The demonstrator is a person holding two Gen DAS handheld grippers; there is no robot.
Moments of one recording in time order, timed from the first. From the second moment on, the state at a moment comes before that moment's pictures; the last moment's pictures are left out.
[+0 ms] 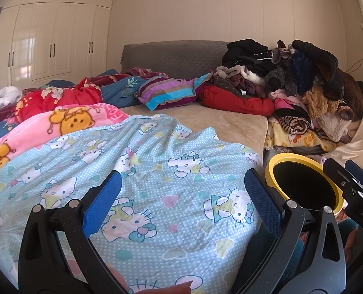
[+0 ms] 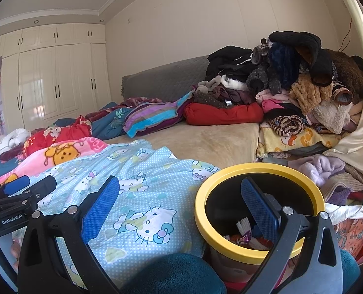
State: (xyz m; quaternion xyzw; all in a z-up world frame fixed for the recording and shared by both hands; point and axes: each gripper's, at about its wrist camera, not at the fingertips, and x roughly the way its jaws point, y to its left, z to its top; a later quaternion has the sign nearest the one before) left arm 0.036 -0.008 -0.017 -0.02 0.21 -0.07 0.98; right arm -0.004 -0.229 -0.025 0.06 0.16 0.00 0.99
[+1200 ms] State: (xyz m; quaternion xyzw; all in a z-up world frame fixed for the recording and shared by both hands) left arm 0.022 0.164 -0.046 -0.10 0.28 0.17 0.94; right arm 0.043 -0.085 0.000 0.01 0.22 0.25 0.94
